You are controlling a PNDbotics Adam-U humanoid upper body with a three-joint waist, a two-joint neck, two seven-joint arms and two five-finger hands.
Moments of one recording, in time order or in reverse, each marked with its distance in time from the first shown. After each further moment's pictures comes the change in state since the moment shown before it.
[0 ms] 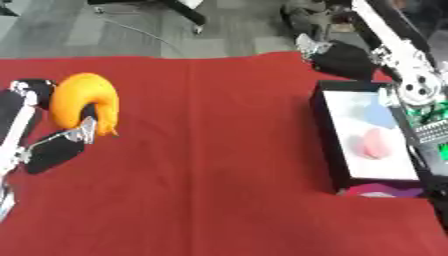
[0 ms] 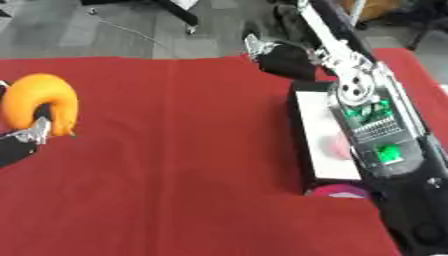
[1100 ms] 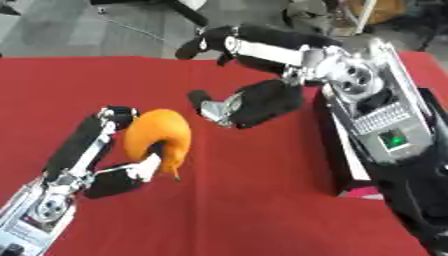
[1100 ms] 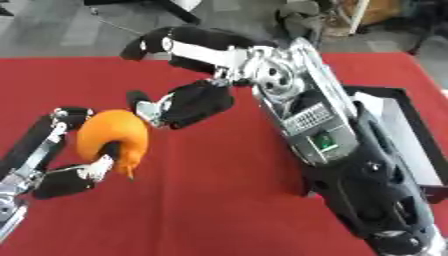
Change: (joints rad) left arm -0.042 -0.071 -0.142 0.034 0.117 -0.305 -0.094; right arm -0.242 0.105 0.232 0.034 0.057 -0.027 0.581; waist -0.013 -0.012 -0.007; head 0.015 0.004
